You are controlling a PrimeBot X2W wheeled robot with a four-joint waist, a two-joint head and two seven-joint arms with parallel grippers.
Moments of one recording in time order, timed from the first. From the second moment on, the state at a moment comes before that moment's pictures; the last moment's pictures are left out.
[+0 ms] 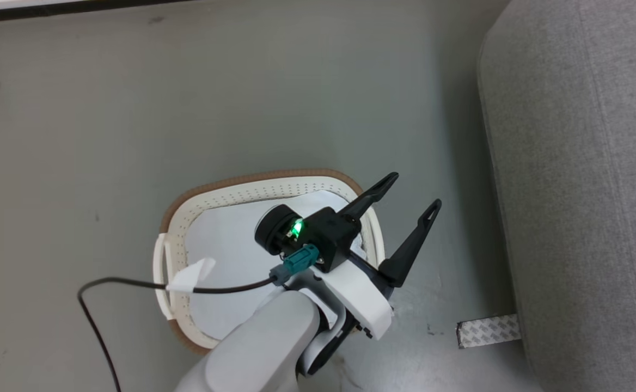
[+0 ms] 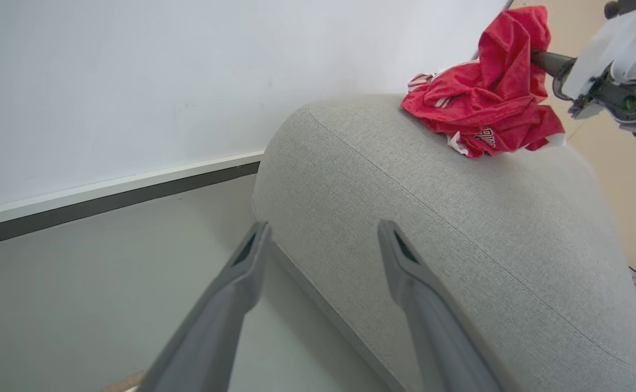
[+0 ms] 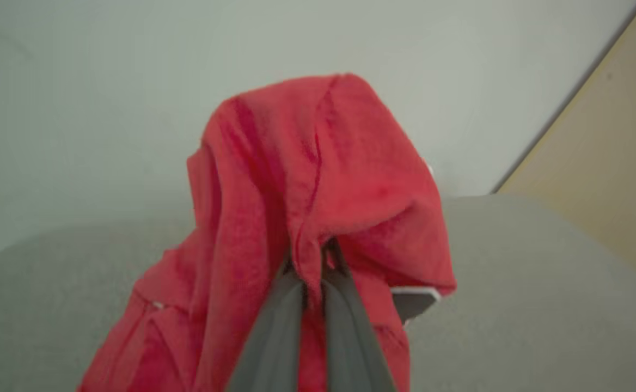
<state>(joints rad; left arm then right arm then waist) -0.68 0.07 -0.79 0.29 -0.40 -0.01 -0.20 -1.03 -0.66 -0.09 0.95 0.31 0.13 -0.26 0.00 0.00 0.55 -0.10</state>
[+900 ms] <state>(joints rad) -0.35 0.16 -0.50 0.33 -0.49 0.13 -0.26 -0.28 -0.14 -0.16 0.32 0.09 0.13 -0.26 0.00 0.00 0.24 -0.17</state>
